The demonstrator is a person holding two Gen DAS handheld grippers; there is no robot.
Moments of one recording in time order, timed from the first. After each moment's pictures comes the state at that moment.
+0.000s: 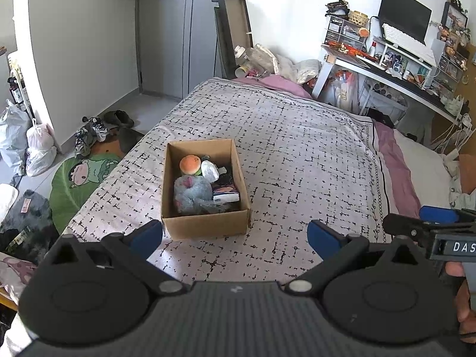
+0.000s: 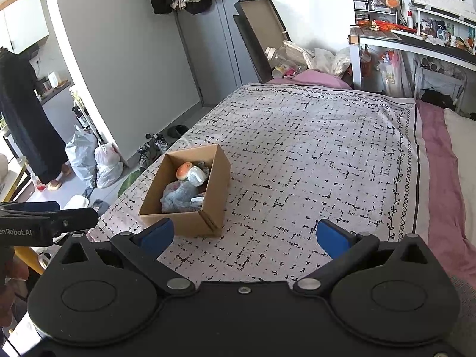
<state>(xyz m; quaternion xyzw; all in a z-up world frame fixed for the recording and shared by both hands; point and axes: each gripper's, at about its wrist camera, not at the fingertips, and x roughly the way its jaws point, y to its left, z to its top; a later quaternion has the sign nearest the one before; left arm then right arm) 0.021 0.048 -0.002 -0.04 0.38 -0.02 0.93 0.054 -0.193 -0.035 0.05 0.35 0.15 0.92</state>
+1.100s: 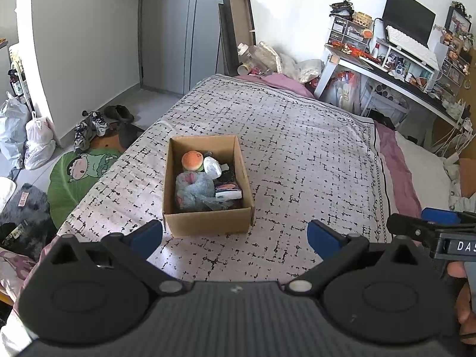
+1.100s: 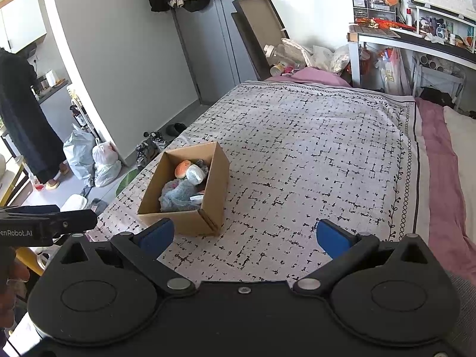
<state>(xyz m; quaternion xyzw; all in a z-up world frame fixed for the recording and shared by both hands) 0.023 0.056 -0.010 -0.05 0.38 -0.02 0.92 0.057 -0.191 -0.036 0.05 0.36 0.15 0.92</state>
